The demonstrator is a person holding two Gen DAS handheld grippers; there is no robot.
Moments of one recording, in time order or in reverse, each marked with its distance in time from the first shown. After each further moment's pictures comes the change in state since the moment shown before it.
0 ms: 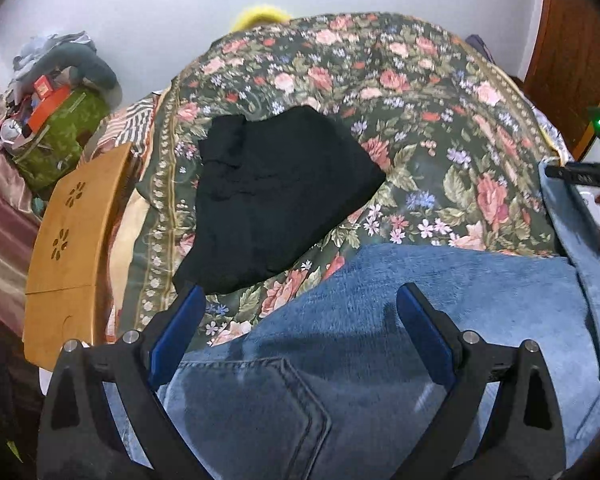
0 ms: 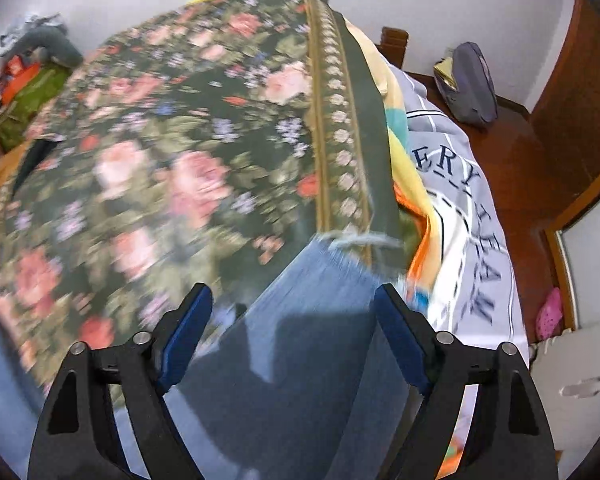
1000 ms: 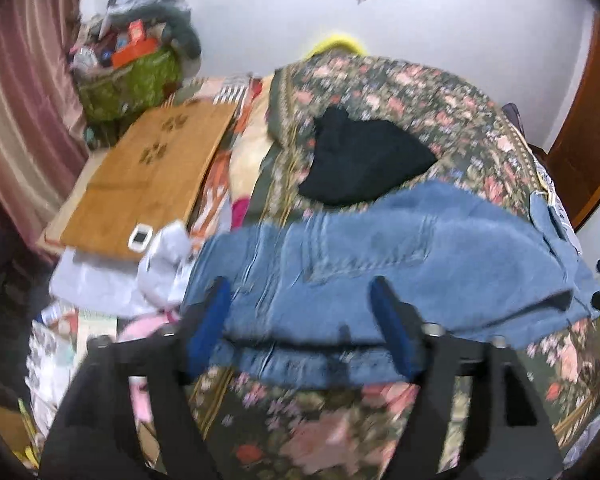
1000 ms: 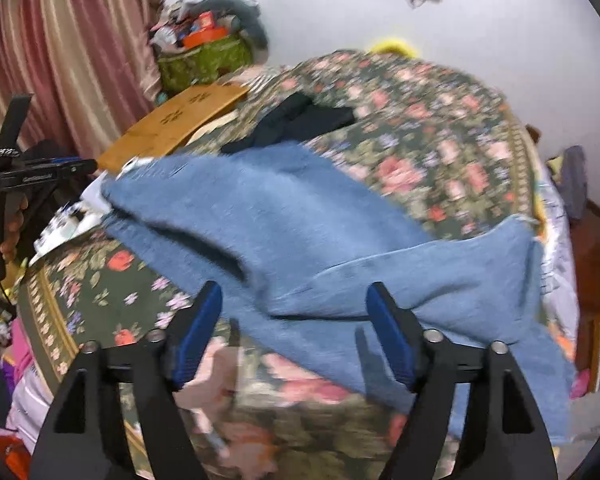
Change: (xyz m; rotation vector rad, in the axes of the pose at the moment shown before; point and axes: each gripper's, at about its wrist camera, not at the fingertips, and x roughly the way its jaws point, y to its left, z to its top) left arm -0.155 0.106 -0.153 -0.261 -0.120 0.037; right arm -0.219 0.170 -0.185 -0.346 -0.213 0.312
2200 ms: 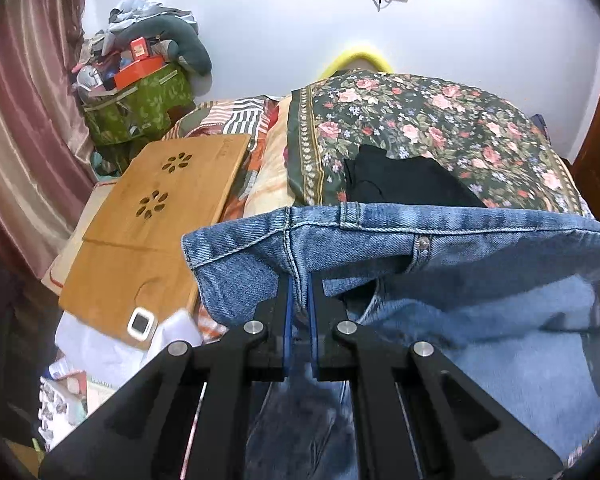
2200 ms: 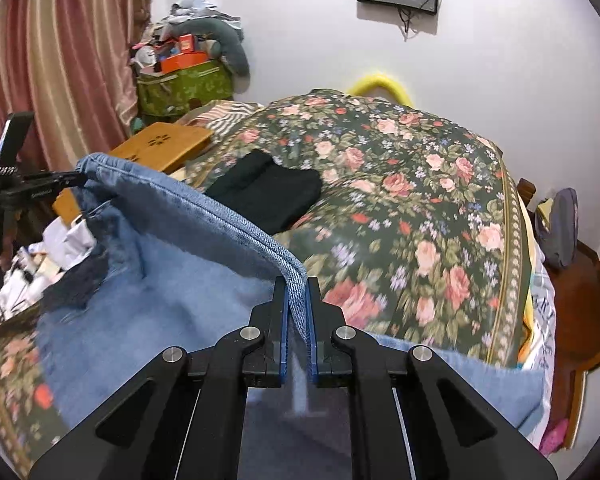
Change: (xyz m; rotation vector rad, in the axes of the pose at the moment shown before) left arm 0.084 0.028 0.094 -0.002 -0.026 0.067; right arm 0.057 -0.036 0.111 -0.062 -0.073 -0.004
